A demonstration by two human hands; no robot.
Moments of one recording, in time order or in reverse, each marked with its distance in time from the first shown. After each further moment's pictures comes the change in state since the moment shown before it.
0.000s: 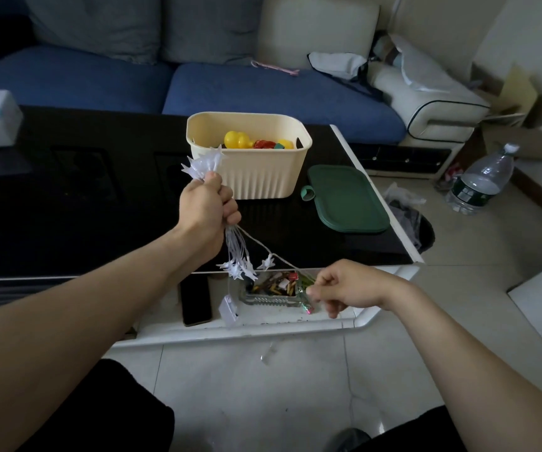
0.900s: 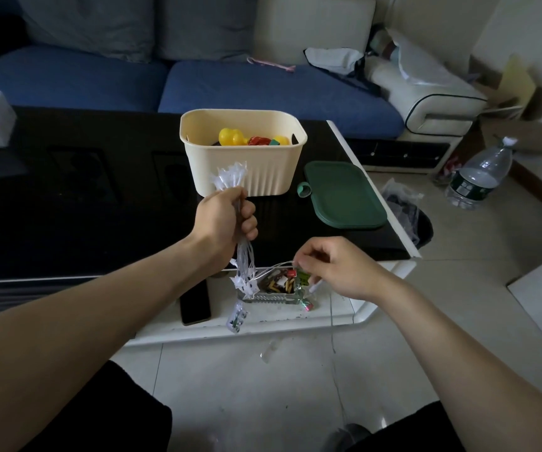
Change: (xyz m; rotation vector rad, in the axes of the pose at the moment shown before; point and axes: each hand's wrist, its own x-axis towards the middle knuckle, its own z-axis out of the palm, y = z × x) left_hand -0.014 -0.018 0.010 0.084 -0.141 -0.136; right_hand -0.004 -0.020 0.006 0.014 0.293 -0.270
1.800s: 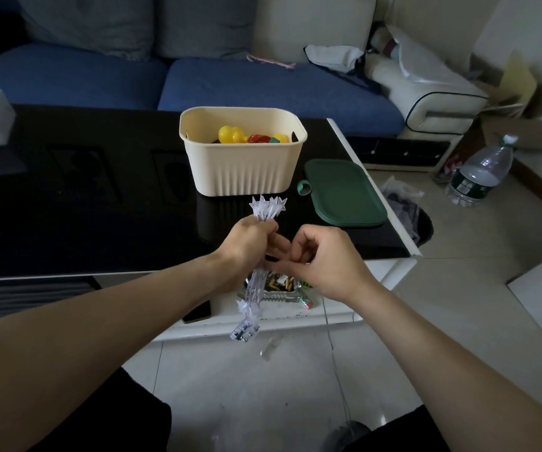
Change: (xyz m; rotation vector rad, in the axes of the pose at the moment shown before) left_hand -0.013 -0.029 0.013 0.418 -0.129 -0.113; right_hand 0.002 -0.014 0.023 0.055 0.284 -0.168
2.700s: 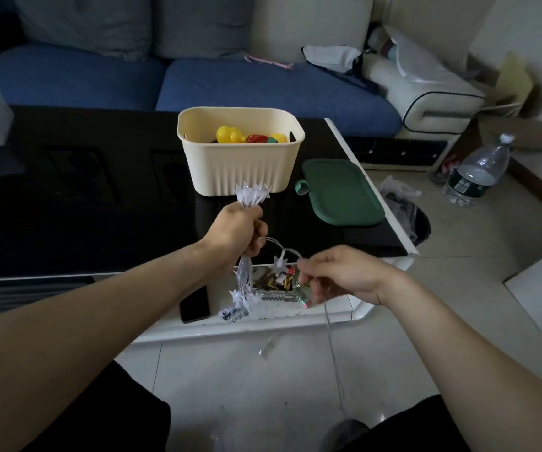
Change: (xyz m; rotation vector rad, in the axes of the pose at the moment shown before) left_hand -0.003 0.016 -0.012 -0.015 0.094 0.028; right_hand -0.002 0.021 -0.030 0.290 -0.438 0.549
